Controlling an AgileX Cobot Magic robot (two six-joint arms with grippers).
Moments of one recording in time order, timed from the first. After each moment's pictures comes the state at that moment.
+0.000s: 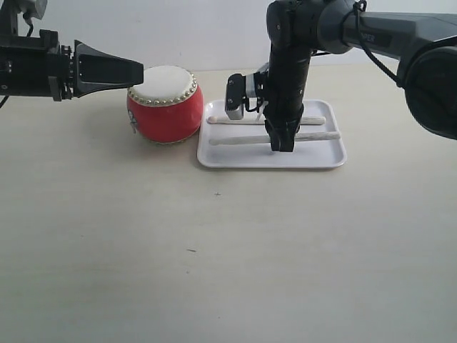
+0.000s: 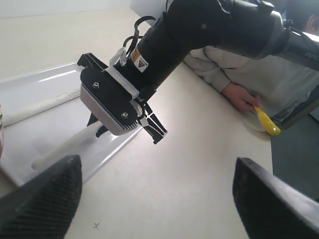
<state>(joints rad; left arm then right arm) -0.02 1.82 -1.06 -1.53 1.21 1.61 0.42 2.46 -2.06 -0.01 1.22 -1.10</state>
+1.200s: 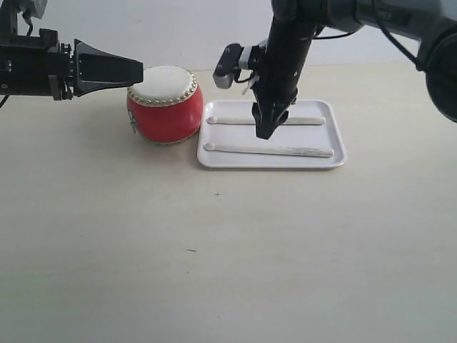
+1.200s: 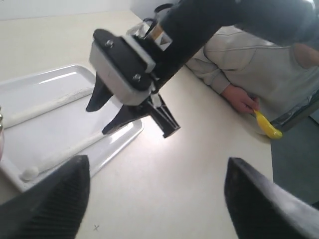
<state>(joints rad) -0.02 1.82 -1.06 -1.54 1.21 1.61 0.42 2.37 -2.06 0.11 1.22 -0.92</state>
